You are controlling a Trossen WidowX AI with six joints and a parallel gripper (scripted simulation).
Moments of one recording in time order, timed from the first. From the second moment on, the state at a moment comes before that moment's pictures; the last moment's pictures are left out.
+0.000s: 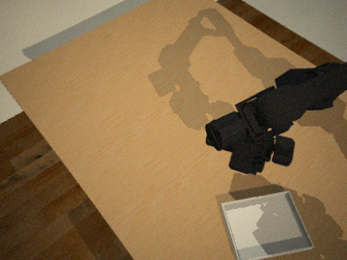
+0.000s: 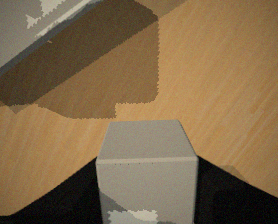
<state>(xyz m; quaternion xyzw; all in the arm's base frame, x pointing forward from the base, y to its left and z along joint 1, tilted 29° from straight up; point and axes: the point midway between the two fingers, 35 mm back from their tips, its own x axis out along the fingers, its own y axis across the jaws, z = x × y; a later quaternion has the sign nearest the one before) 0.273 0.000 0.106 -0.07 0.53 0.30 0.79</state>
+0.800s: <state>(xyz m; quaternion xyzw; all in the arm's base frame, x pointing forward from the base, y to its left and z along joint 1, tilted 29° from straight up) 0.324 0.118 0.178 -0.09 0.52 0.29 0.80</state>
